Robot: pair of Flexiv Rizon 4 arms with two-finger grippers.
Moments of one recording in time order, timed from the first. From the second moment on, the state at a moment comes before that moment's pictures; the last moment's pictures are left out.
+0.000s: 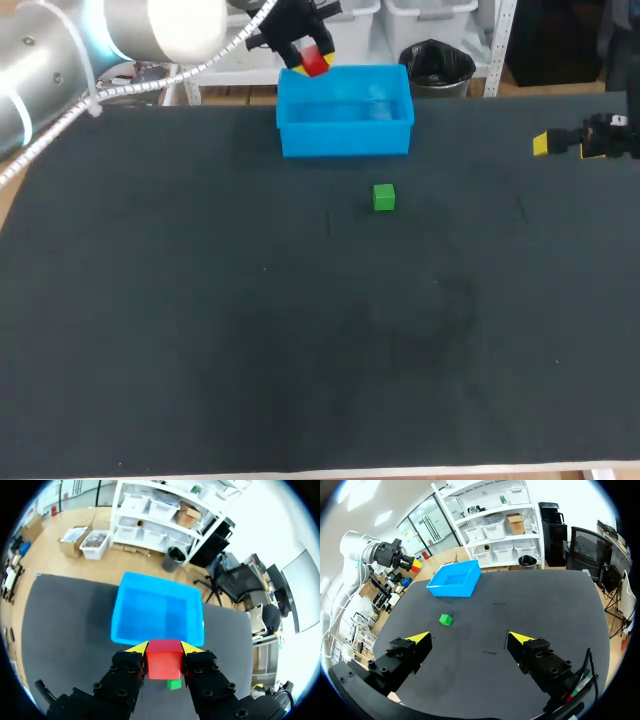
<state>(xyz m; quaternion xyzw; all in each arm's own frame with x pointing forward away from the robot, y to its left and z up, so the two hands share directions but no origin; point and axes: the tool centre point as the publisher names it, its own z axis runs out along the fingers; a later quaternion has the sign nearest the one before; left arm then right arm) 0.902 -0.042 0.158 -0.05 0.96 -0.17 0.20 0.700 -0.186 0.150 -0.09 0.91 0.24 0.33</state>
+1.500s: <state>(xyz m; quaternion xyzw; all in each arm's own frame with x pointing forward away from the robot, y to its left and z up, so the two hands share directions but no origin) 0.970 -0.043 0.090 -0.11 0.95 -0.22 0.22 0.700 -0.186 0.150 -0.09 0.91 0.24 0.33</state>
